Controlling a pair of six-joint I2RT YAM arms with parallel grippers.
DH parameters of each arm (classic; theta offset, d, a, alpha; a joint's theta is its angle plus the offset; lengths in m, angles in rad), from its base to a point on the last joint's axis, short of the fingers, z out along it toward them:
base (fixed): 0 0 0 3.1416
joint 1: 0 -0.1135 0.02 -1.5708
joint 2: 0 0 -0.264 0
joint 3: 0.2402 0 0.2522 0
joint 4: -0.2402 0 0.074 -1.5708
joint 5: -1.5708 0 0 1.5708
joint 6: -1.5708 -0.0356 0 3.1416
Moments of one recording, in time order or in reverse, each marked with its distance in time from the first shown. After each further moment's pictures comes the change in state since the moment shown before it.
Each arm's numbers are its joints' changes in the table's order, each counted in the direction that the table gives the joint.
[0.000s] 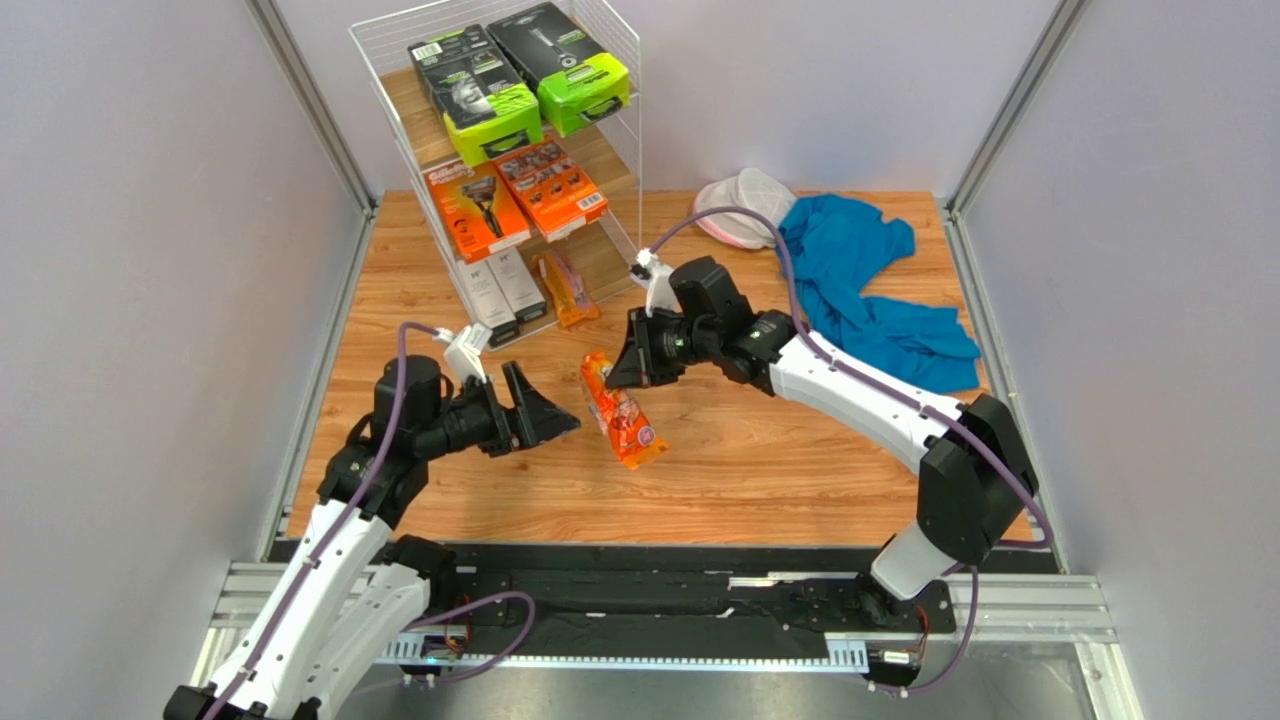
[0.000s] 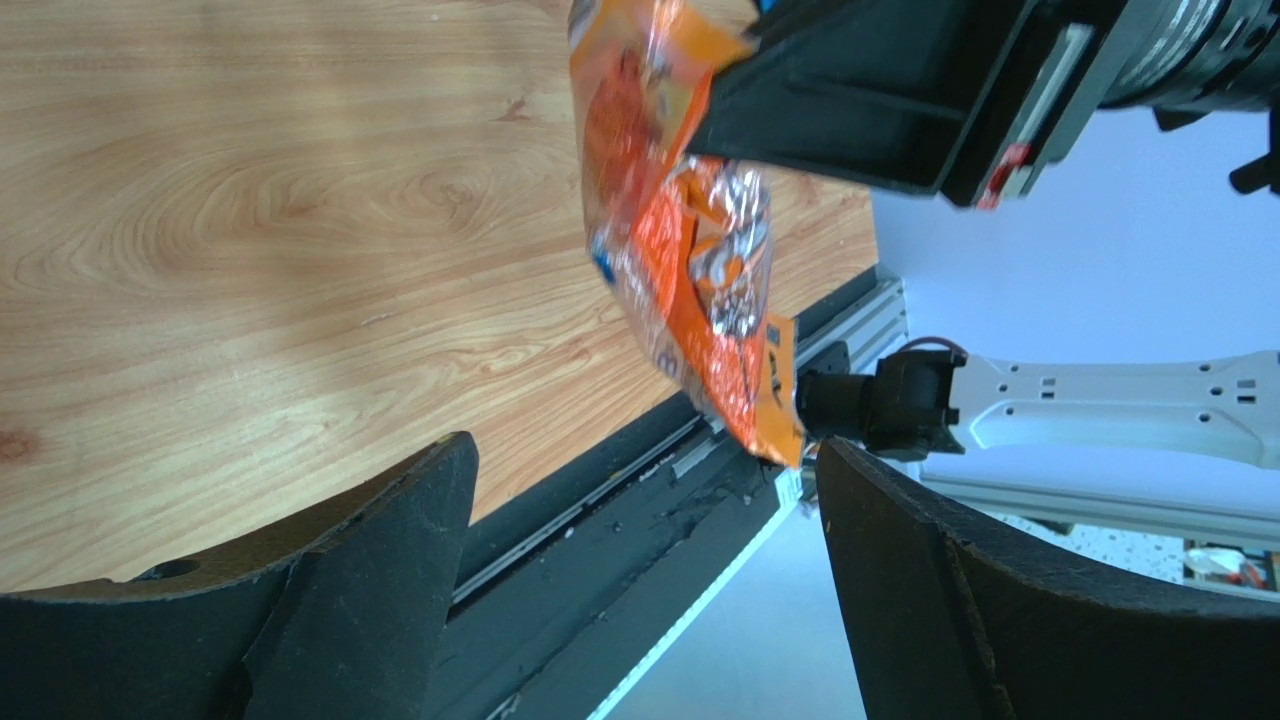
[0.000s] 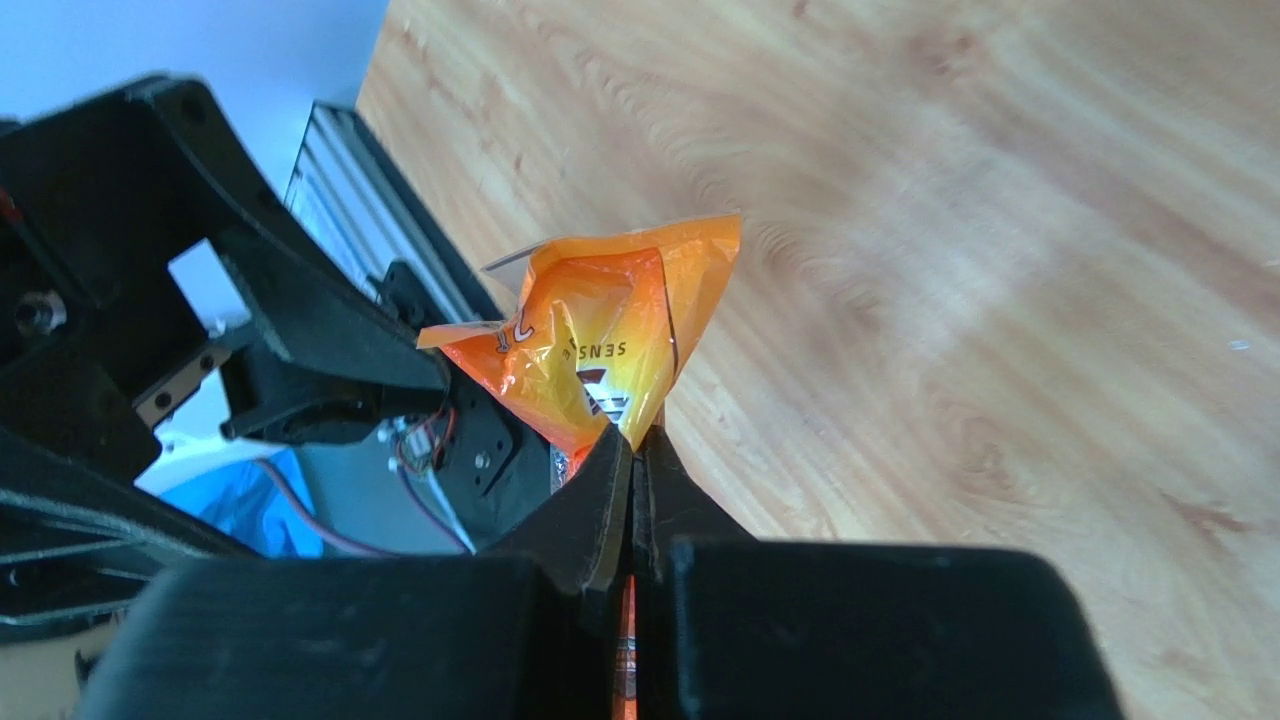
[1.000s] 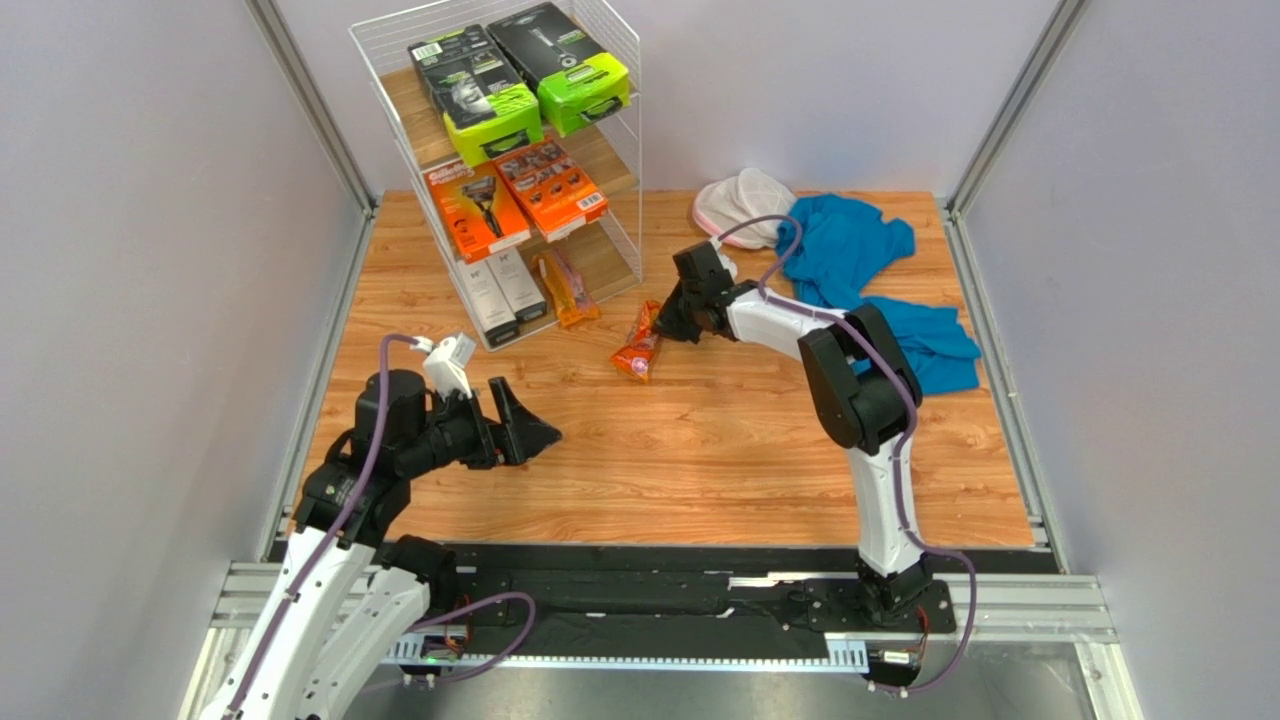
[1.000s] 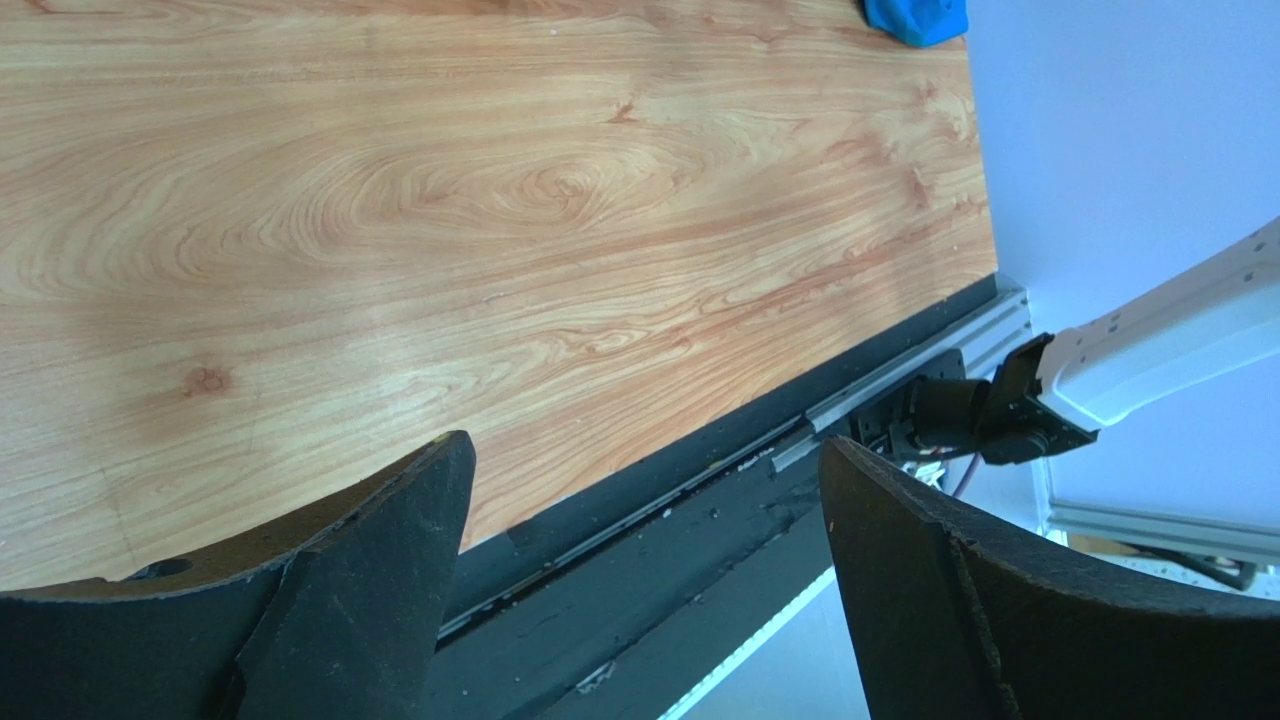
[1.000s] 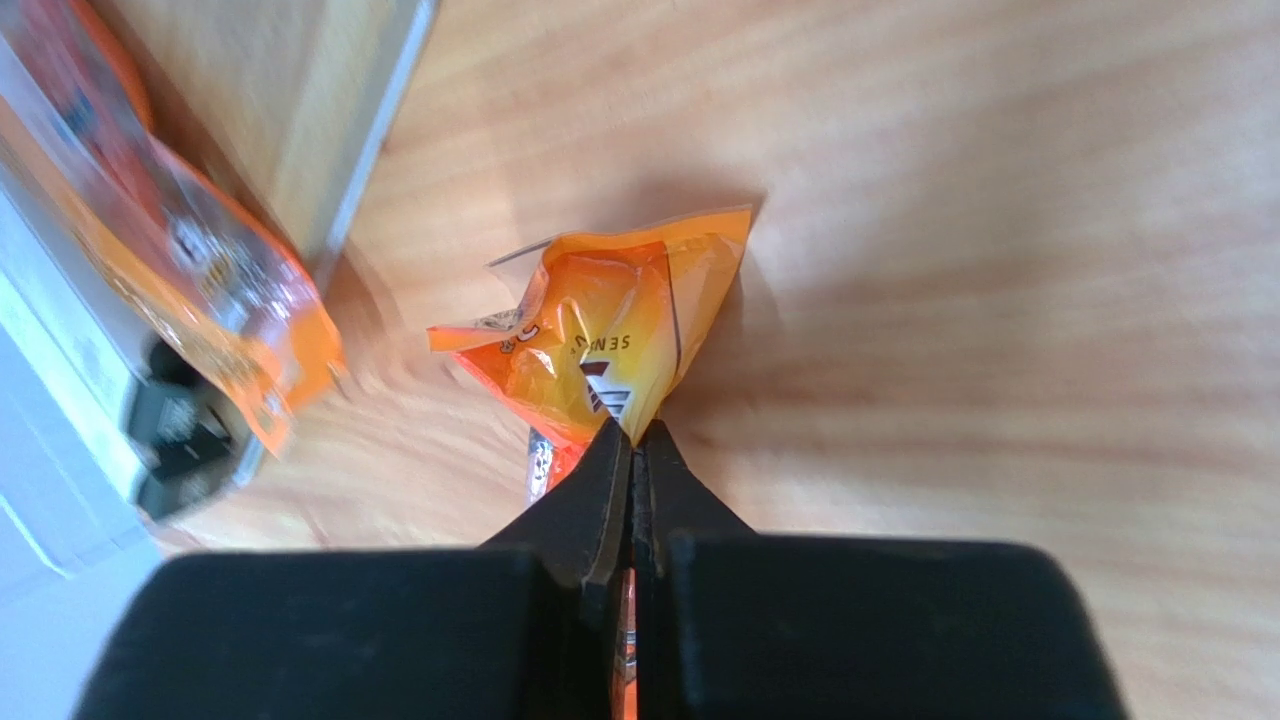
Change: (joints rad) left arm 0.000 0.093 0.064 -0.203 0.134 -0.141; right arm 0.220 -0.575 0.259 0.102 -0.427 -0.444
